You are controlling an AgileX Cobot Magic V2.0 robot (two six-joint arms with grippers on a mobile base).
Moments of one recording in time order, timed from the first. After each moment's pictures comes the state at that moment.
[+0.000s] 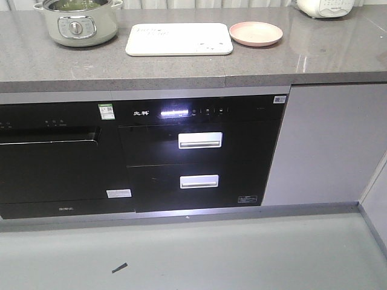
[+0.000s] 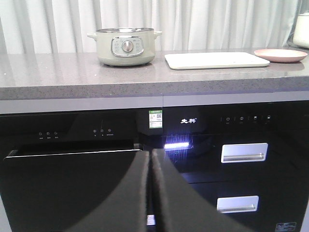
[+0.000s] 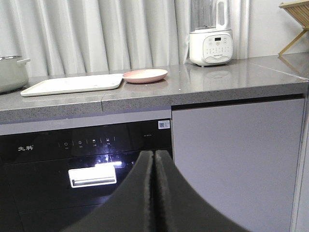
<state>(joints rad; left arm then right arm) 0.02 -0.01 0.03 0.04 0.12 -0.07 -0.02 -0.01 0.03 -0.22 0.05 0.29</state>
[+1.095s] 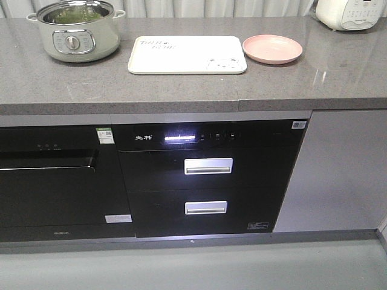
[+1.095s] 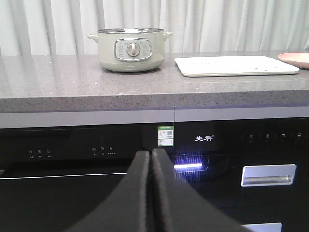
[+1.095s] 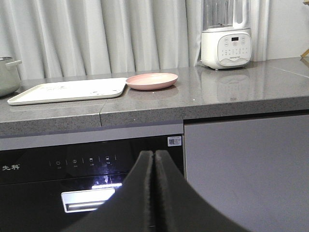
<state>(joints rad) 0.02 -0.01 0.03 0.04 0.12 -0.07 -0.02 -0.01 0.03 -0.22 0.05 0.29</state>
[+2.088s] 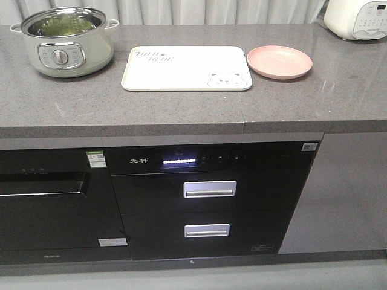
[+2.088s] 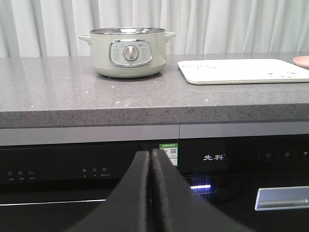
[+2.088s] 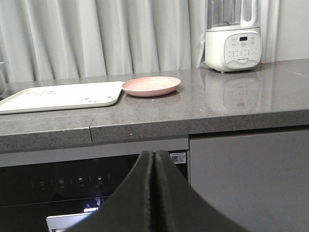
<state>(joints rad) 0.02 -0.01 0.03 0.04 0.12 -0.07 -0.02 -0.01 0.03 -0.22 0.05 0.29</state>
